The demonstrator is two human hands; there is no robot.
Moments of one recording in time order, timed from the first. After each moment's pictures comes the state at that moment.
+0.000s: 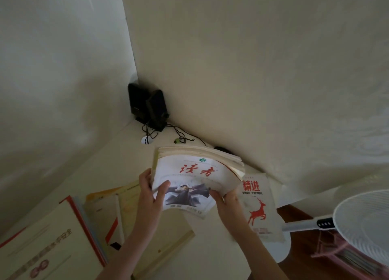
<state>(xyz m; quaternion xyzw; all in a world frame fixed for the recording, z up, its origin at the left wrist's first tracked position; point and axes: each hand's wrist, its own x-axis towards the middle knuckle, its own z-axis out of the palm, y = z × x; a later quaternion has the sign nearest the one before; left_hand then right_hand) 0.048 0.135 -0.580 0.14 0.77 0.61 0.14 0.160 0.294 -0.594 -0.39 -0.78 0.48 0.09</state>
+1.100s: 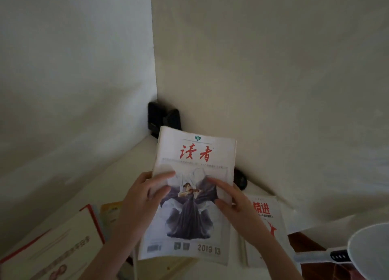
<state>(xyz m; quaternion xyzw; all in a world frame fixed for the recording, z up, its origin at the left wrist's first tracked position) 0.010 0.095 -0.517 0.25 0.83 0.48 0.08 0.139 0.294 -0.522 -0.20 -0.80 0.56 0.06</state>
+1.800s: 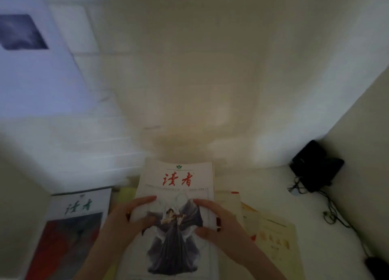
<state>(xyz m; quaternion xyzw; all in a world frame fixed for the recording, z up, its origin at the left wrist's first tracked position) 0.103 -0.230 -0.483 -0.21 0.81 0.55 0.04 0.049 0.010 -0.506 0.13 -0.80 0.53 -0.25</state>
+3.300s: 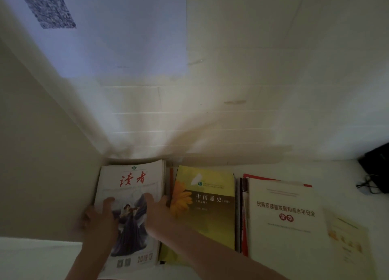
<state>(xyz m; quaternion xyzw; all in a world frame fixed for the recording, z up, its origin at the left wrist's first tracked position) 0.175 -0.423 -0.614 -0.43 0.88 0.18 0.10 0.097 -0.294 -0.564 0.22 -0.86 0.23 -0.40</state>
